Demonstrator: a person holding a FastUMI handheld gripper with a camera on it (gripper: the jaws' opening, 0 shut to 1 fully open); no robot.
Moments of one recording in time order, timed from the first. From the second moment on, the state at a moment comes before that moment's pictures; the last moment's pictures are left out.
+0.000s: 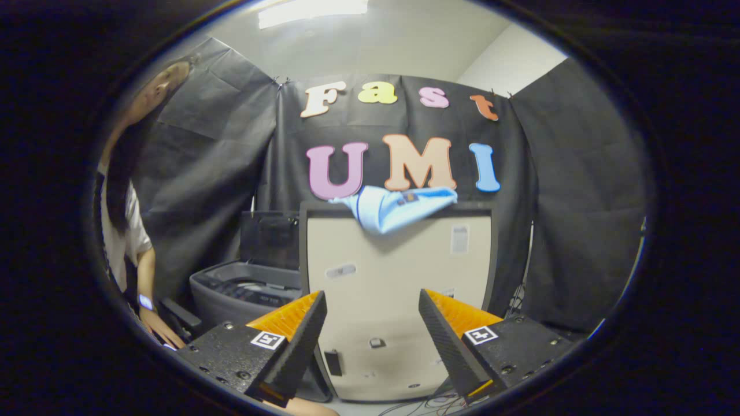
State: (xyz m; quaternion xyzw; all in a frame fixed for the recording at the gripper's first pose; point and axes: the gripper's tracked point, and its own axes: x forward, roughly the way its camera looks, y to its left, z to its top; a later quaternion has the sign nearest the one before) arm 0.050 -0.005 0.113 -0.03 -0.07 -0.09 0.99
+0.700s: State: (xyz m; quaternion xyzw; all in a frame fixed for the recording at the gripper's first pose) arm 0.232 -0.034 0.293 -0.08 0.03 -0.09 0.99
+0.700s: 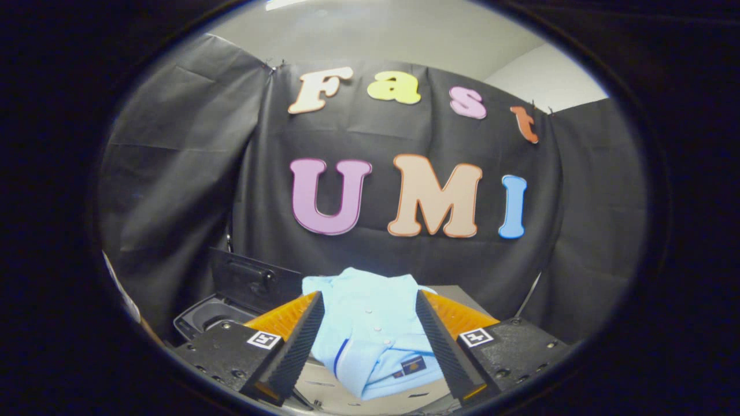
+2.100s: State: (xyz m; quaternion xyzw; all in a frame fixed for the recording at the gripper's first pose) arm 0.342 0.036 0.181 0.04 0.24 -0.10 0.96
